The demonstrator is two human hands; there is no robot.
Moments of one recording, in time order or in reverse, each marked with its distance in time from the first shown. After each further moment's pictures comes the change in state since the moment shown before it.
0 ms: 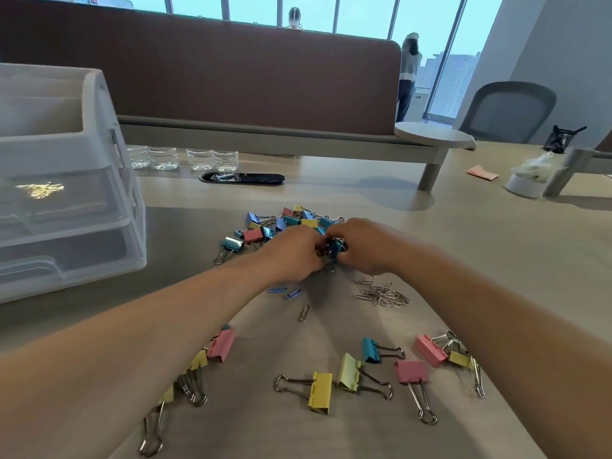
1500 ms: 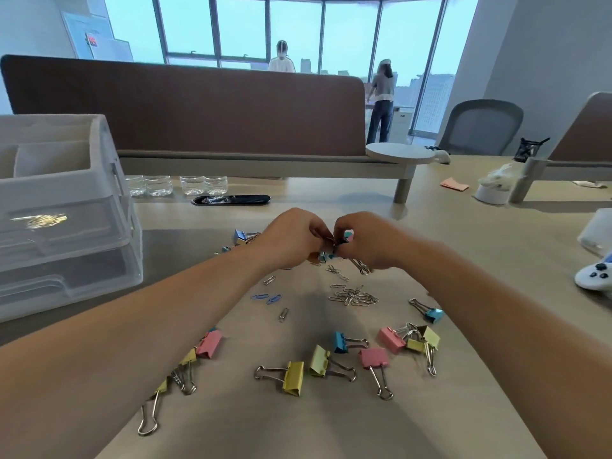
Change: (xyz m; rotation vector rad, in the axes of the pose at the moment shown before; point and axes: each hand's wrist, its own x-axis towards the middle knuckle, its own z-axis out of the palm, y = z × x) left_hand -0.017 0.057 -0.035 -0.322 0.104 -0.012; right_hand -0.051 0.004 -0.043 0.173 0.121 0.165
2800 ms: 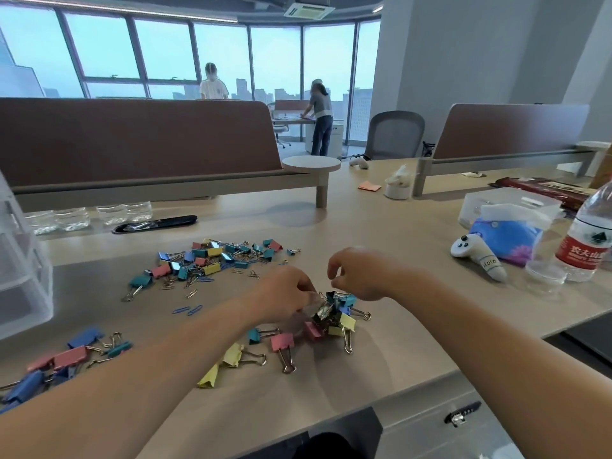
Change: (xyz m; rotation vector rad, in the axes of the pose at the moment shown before) left_hand -0.039 0.076 0.106 0.231 -0.238 0.120; right_hand -0.125 0.085 -0.020 -0.093 -0.089 0.189
